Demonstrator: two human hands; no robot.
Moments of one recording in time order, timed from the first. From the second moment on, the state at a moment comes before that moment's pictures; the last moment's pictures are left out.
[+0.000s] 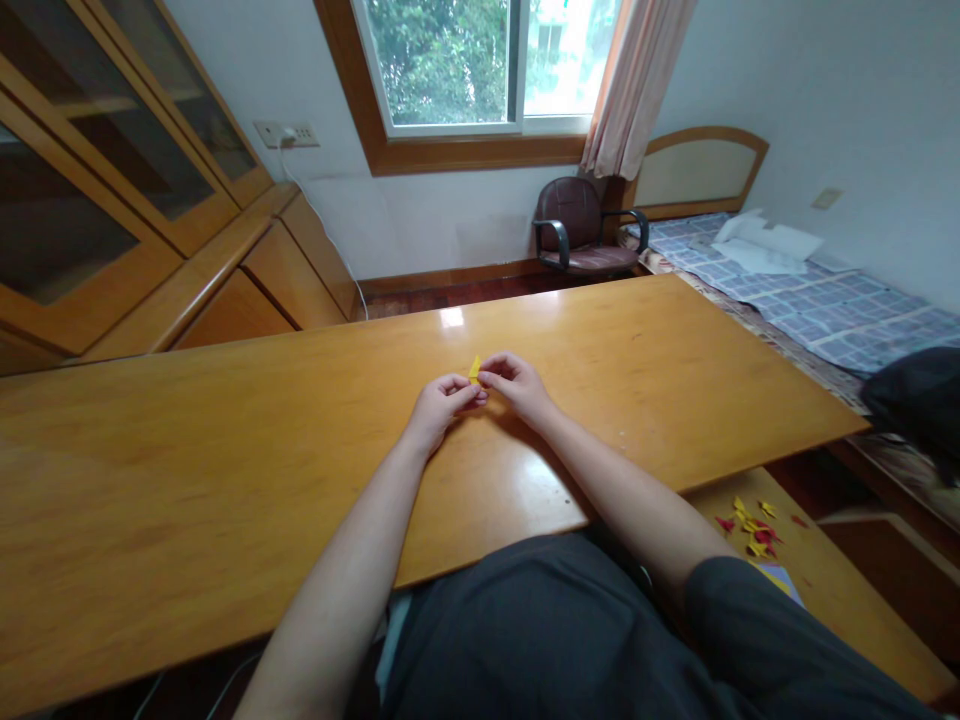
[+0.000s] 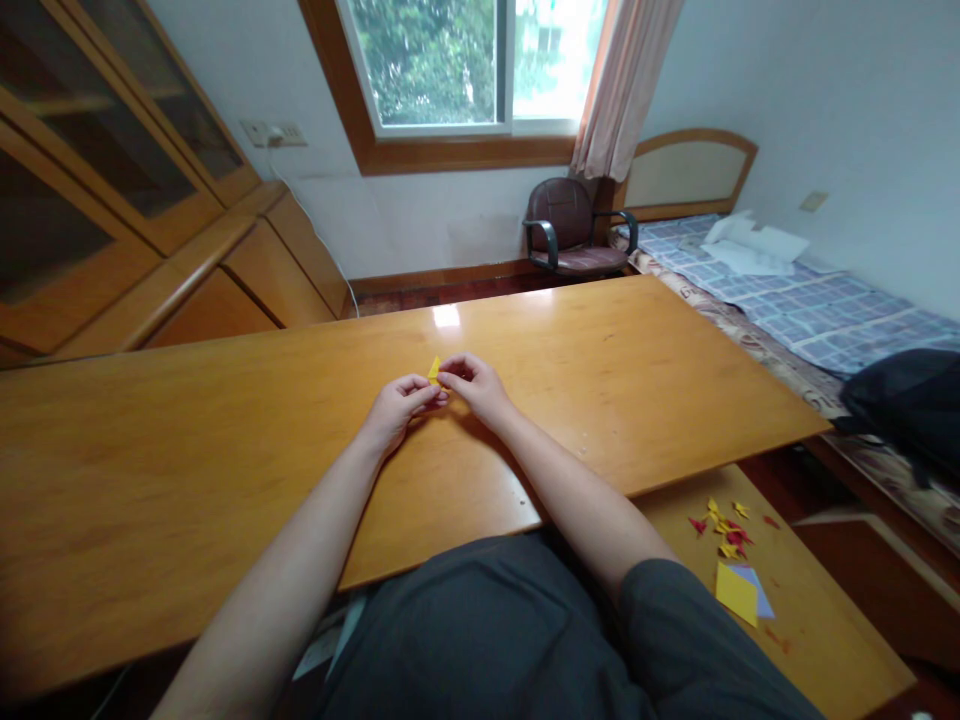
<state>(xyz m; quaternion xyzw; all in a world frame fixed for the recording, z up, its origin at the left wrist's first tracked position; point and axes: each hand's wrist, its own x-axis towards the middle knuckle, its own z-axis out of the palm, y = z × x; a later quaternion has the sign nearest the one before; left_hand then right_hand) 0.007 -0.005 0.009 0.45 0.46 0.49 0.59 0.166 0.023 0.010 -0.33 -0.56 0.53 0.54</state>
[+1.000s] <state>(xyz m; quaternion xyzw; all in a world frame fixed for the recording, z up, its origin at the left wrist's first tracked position) 0.007 -0.005 0.010 0.48 0.46 0.46 0.59 0.166 0.026 0.010 -0.34 -0.54 0.55 0.54</state>
